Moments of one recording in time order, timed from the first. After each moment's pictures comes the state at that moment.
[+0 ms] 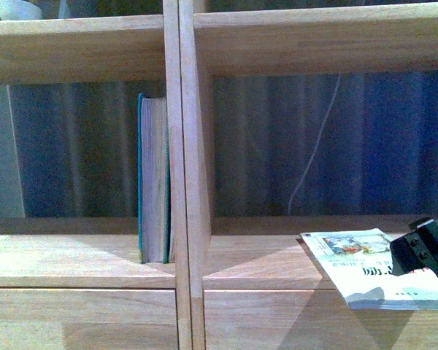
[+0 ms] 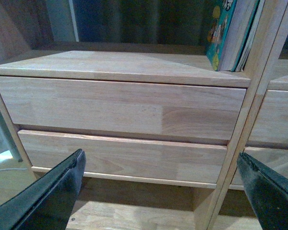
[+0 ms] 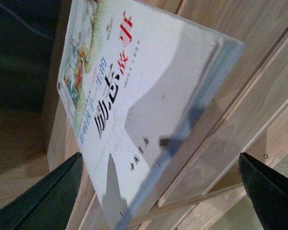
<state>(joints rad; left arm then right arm) -0.01 0.00 0.01 -0.01 0.00 0.00 0.14 1.58 0.77 0.39 0.21 1.27</state>
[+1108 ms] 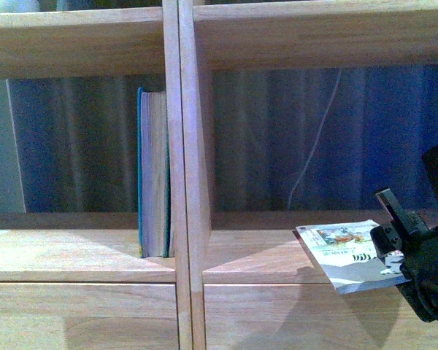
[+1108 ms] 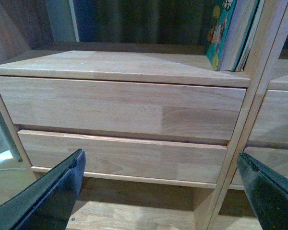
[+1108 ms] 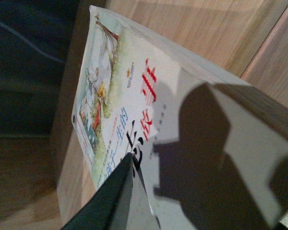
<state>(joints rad) -0.01 0.00 0.01 -0.01 0.00 0.00 0.13 1.76 1.01 0.36 0.25 1.26</state>
